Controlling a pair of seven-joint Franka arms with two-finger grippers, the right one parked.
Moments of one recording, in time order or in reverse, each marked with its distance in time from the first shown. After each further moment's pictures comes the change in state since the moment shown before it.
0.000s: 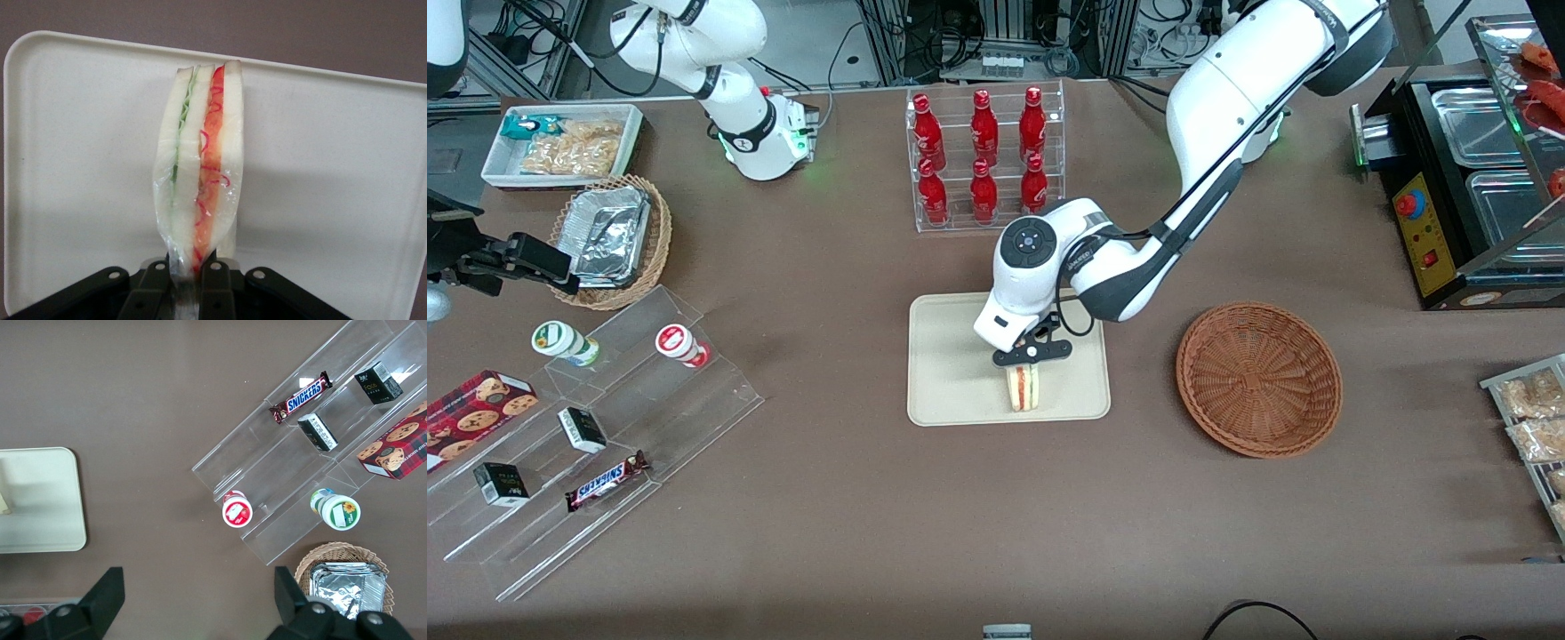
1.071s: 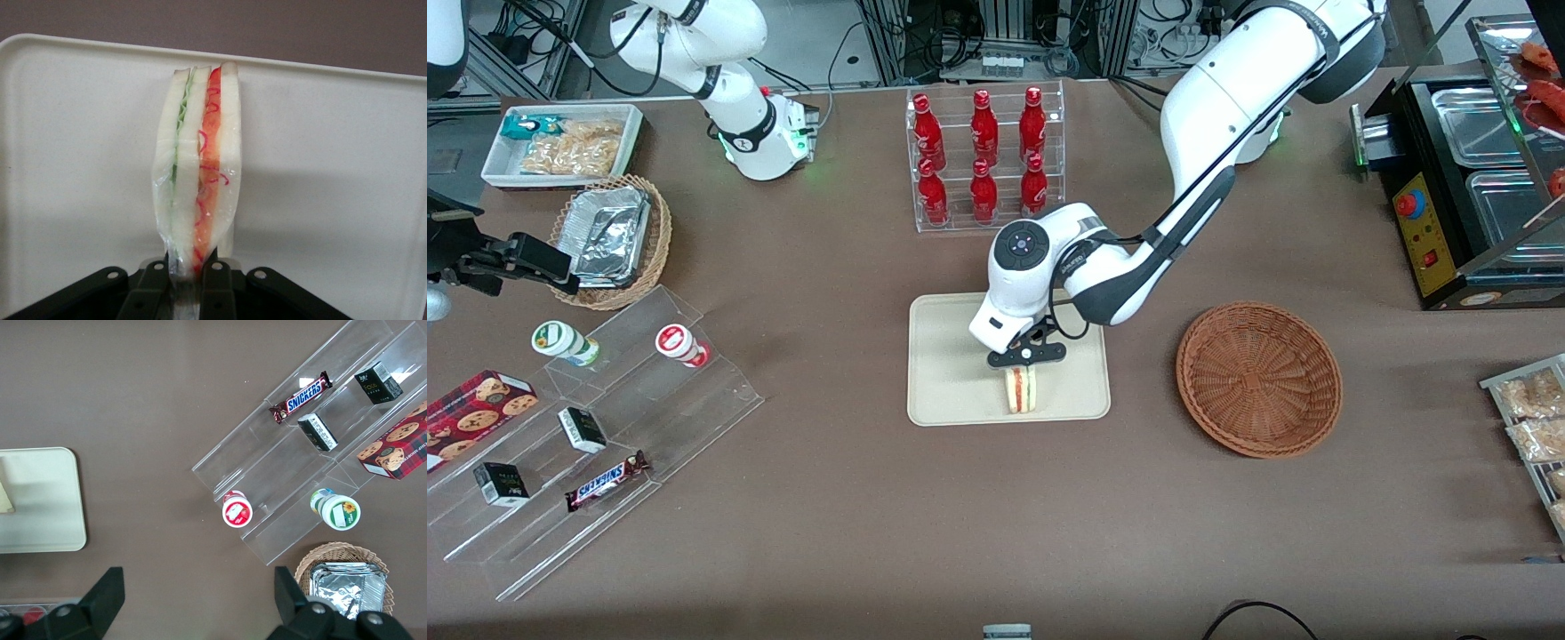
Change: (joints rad) arm -0.012 0.033 -0.001 0.024 0.037 0.001 0.001
